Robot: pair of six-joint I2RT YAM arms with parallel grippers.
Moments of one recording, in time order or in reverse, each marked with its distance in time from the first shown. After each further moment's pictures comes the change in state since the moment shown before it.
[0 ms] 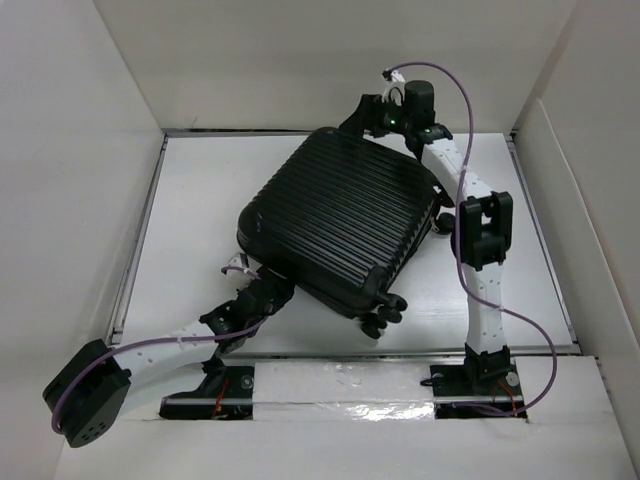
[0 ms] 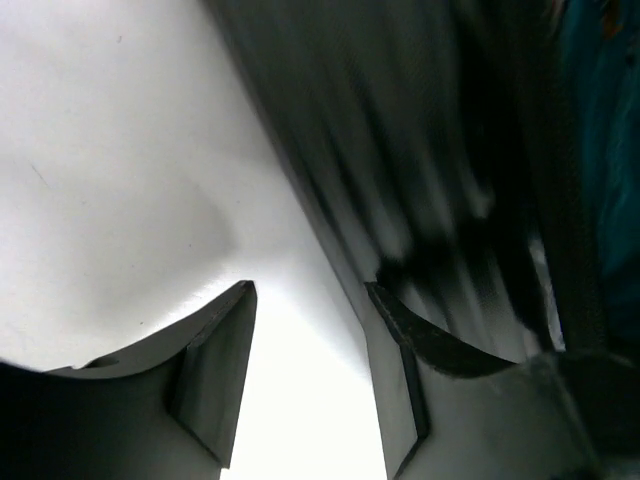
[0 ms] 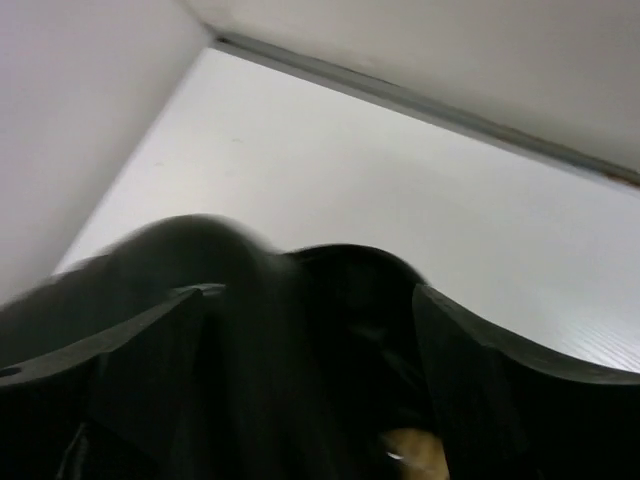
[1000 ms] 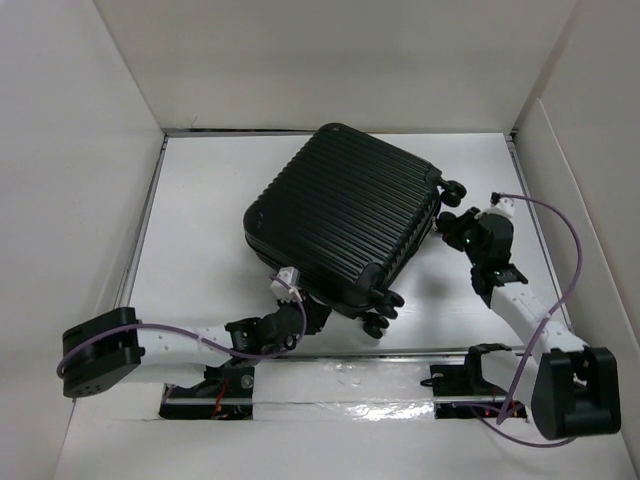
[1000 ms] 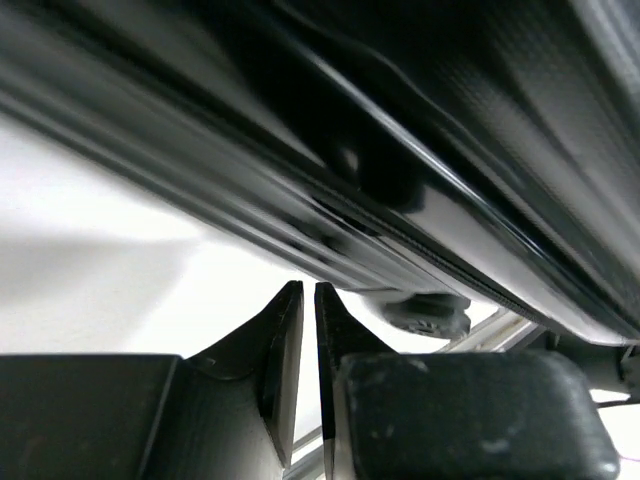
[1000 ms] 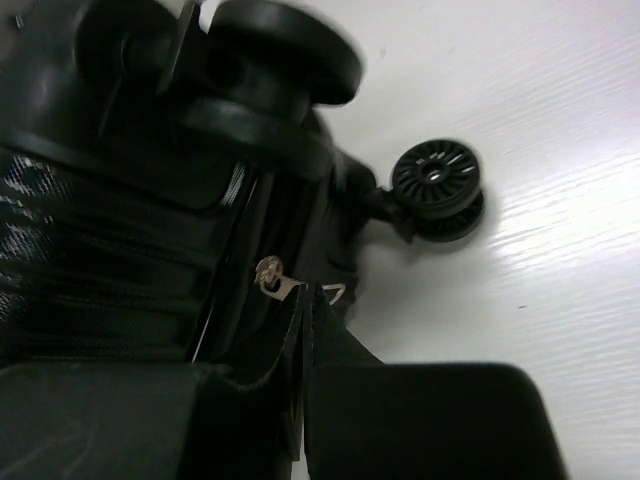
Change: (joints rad) left arm -0.418 0.120 0.026 0.246 -0.064 0.209; right arm -0.194 -1.339 -1.712 0.348 0.600 0.268
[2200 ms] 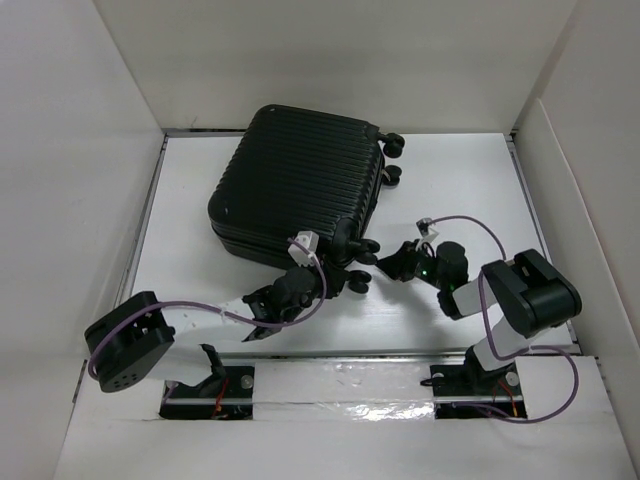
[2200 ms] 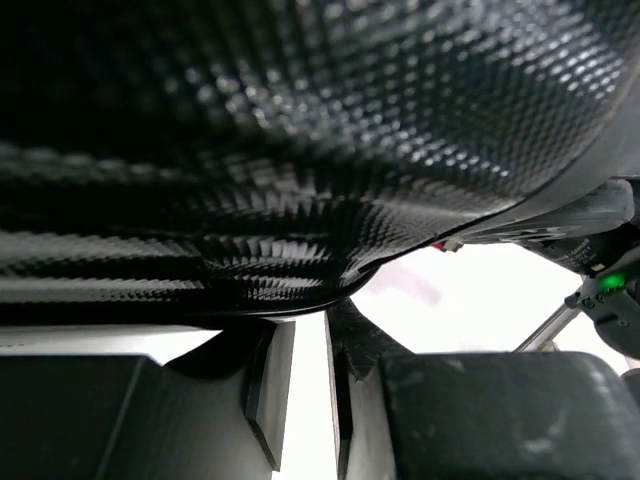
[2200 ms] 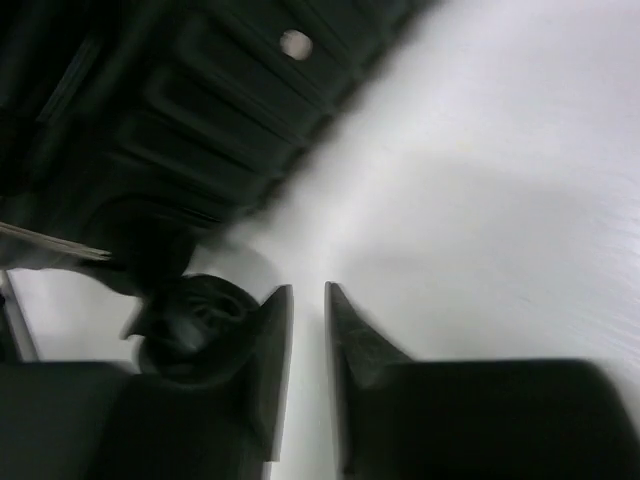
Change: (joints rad) left arm 0.195 0.239 0.242 0.161 0.168 0.244; right arm 0.243 0.615 -0.229 0.843 -0.507 -0.051
